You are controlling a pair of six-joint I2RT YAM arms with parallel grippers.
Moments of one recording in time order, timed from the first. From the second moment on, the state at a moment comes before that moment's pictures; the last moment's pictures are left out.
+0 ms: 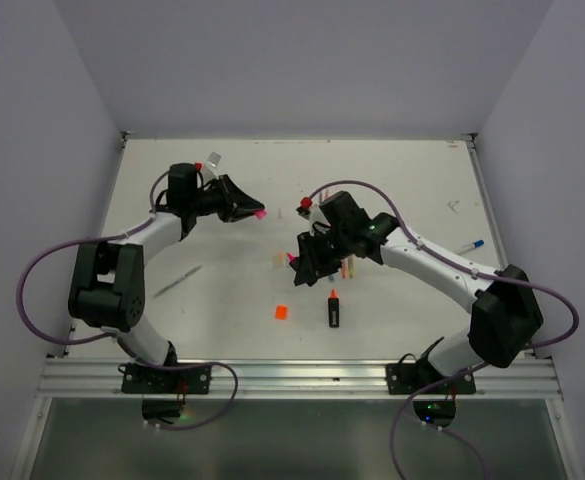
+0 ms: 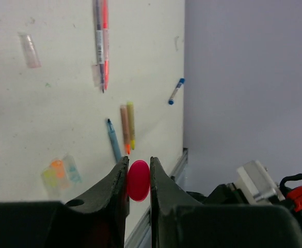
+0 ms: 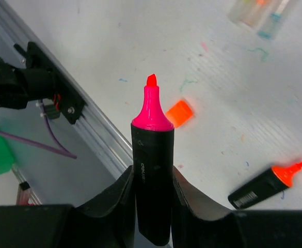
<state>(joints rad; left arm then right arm) -0.15 1.66 0.93 0.26 0.83 -0.99 0.74 1.50 1.15 -0.61 -0.48 0.41</state>
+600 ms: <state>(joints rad) -0.37 1.48 0.70 -0.28 0.69 -0.50 0.67 1.15 0.70 -0.64 -0.21 0.72</state>
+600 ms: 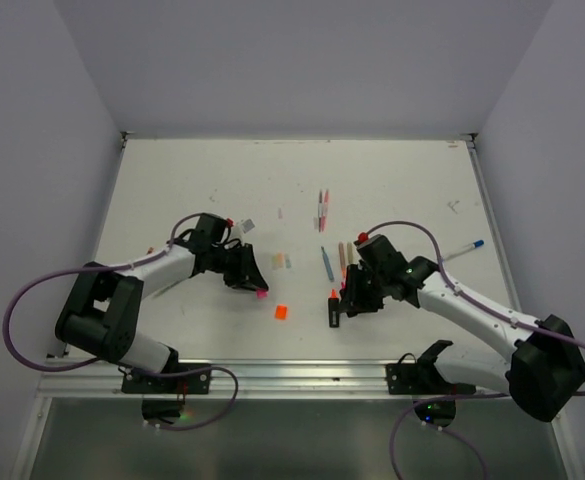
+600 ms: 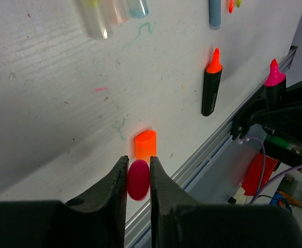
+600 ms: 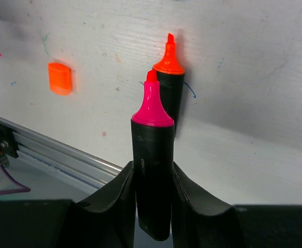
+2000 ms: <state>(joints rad) -0.44 1.59 0.64 -0.20 0.73 -0.49 0.59 1.34 0.63 -0.53 -0.19 0.75</state>
